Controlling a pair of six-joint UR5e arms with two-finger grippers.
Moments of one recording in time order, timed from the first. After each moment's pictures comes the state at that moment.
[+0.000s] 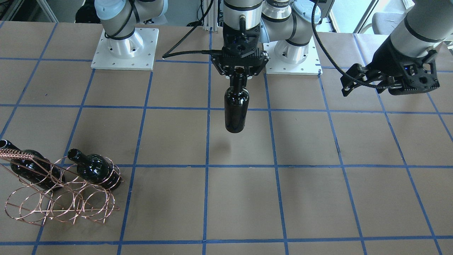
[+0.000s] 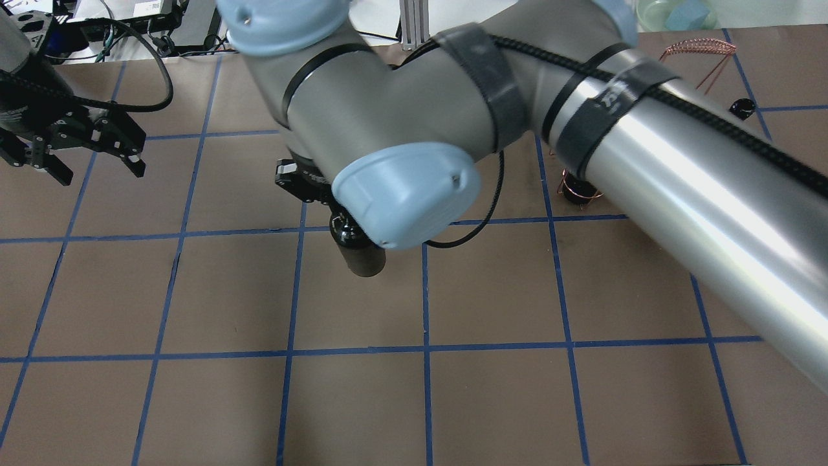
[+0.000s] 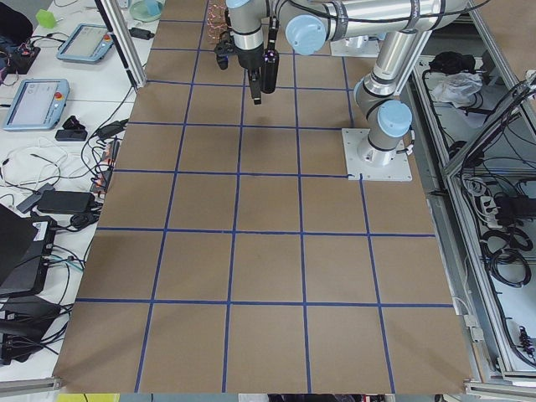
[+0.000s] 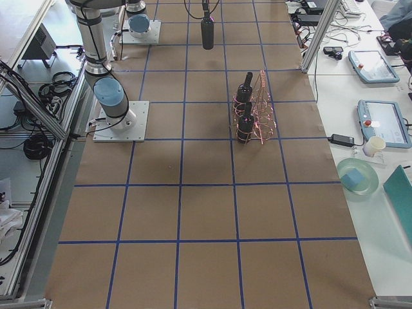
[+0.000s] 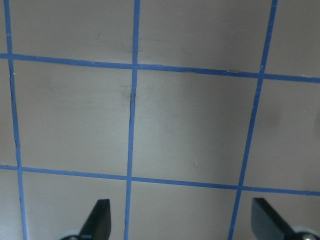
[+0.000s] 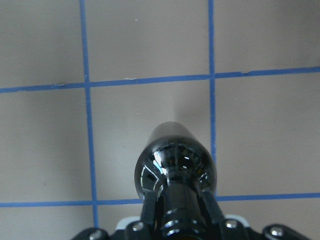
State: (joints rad) left arm -1.33 -1.57 -1.56 -1.67 1.62 0.11; right arm 2.10 -1.38 1.40 -1.67 -1.56 0.56
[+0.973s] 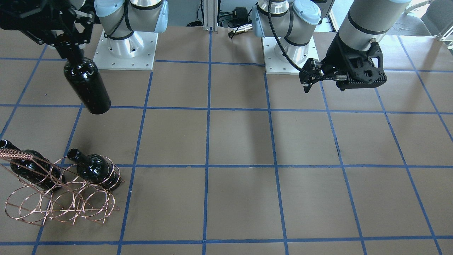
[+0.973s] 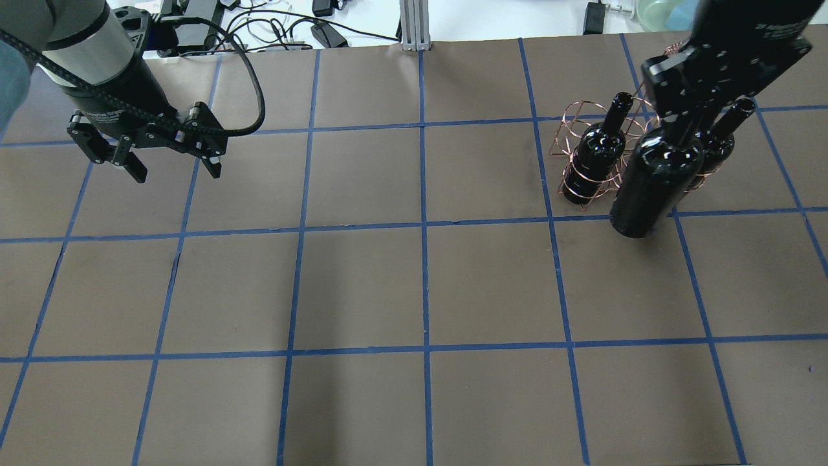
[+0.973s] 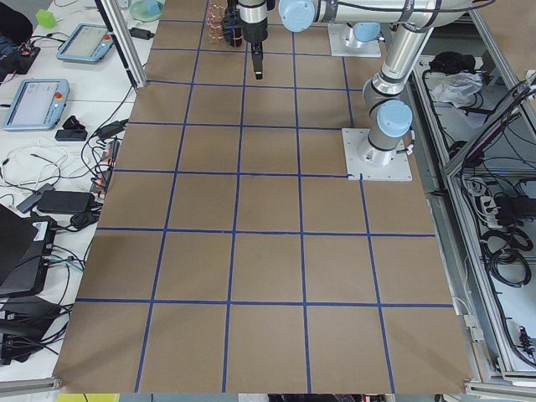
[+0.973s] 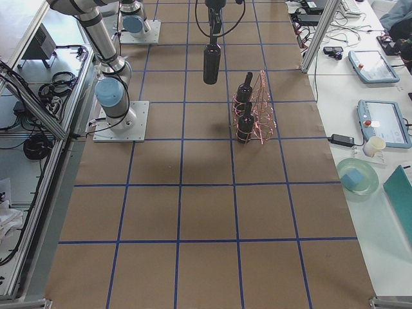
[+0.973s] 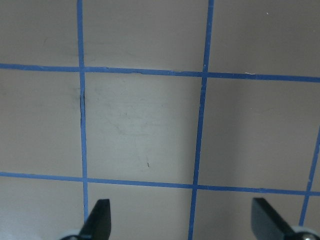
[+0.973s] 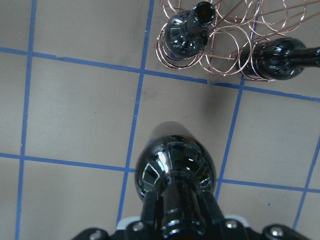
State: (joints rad) left arm -1.49 -1.56 -1.57 -1.66 1.61 0.02; right arm 1.48 -1.63 1.40 -1.33 -1.66 -0.28
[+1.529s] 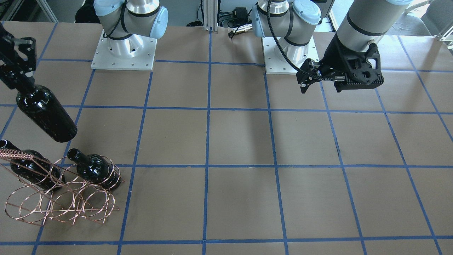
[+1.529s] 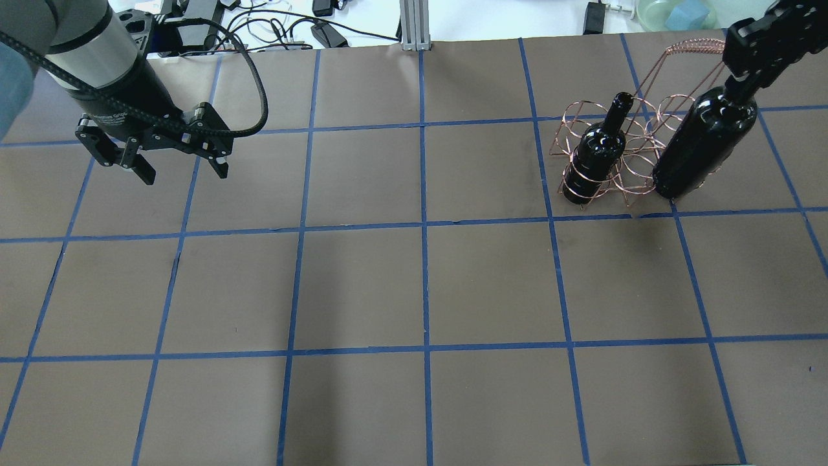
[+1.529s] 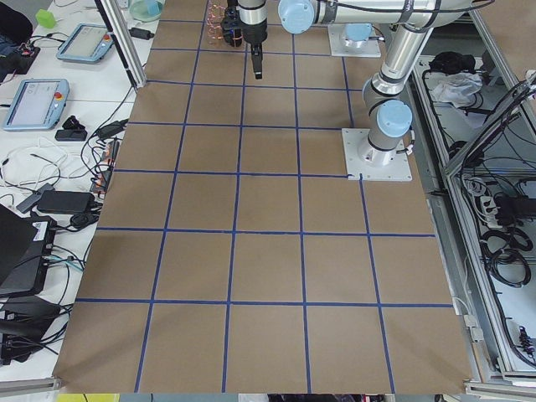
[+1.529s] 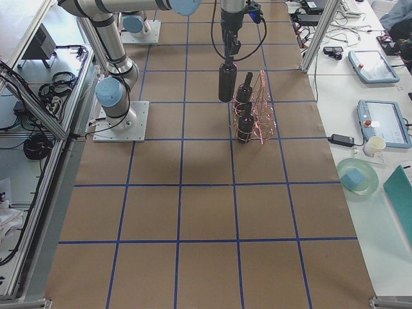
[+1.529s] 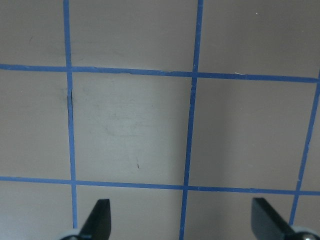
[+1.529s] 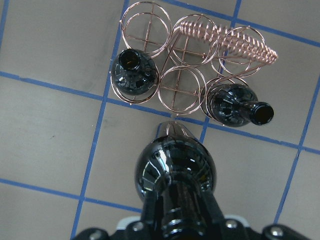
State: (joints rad) left arm -1.49 -1.55 -1.58 -1.65 1.59 0.01; right arm 1.32 -1.53 1.36 -1.46 -1.59 -0.51
